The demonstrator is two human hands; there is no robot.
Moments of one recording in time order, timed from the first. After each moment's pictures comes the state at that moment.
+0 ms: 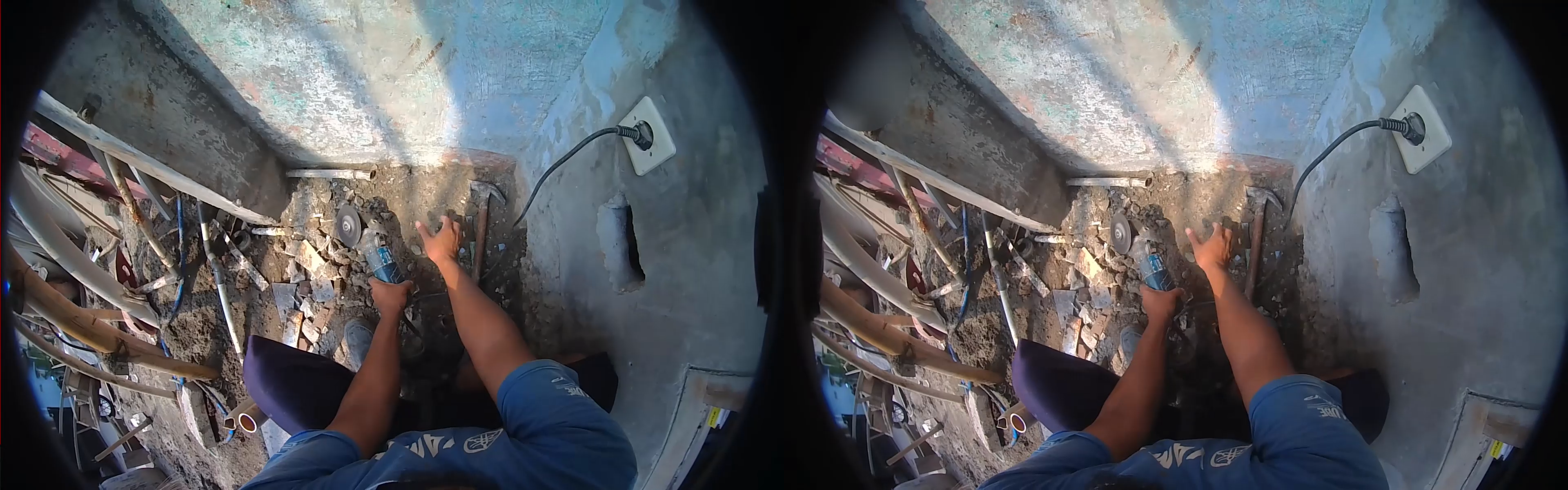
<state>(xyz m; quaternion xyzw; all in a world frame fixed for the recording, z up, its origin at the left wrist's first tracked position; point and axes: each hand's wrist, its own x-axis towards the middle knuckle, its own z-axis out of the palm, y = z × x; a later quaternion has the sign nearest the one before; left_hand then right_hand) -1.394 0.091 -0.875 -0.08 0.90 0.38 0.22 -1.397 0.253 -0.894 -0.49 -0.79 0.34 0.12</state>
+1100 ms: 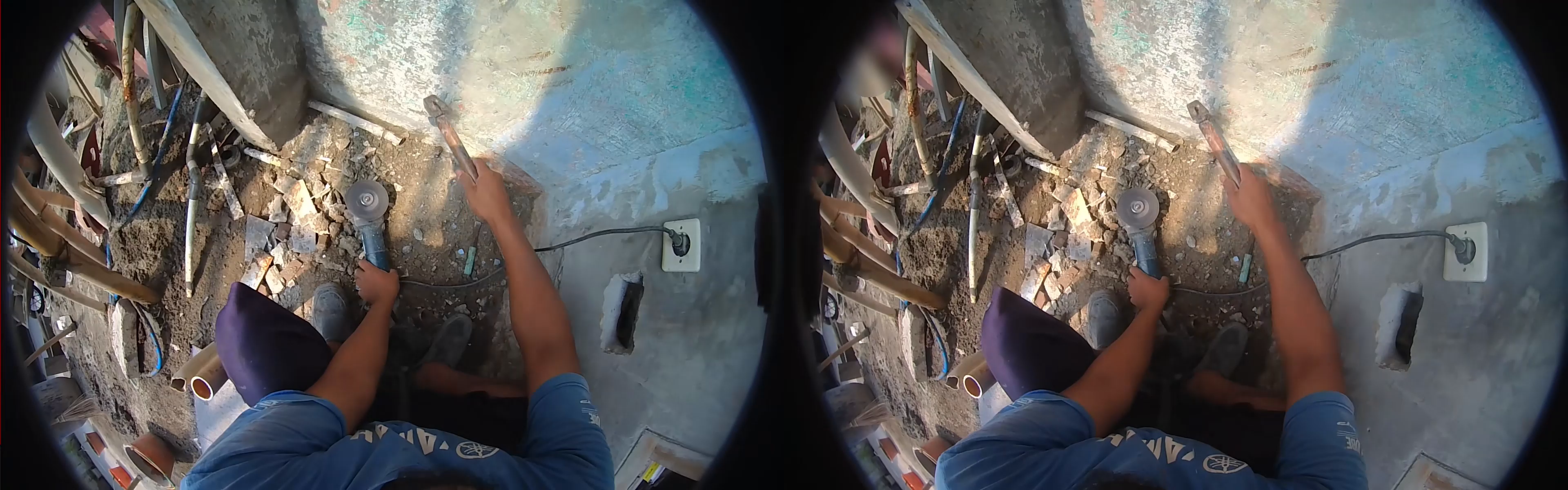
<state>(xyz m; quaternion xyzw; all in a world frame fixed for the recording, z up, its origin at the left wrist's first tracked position) -1.383 0.088 -0.911 -0.22 0.91 0.26 0.25 -1.454 0.313 -0.750 -0.22 -0.94 0.25 0.01</state>
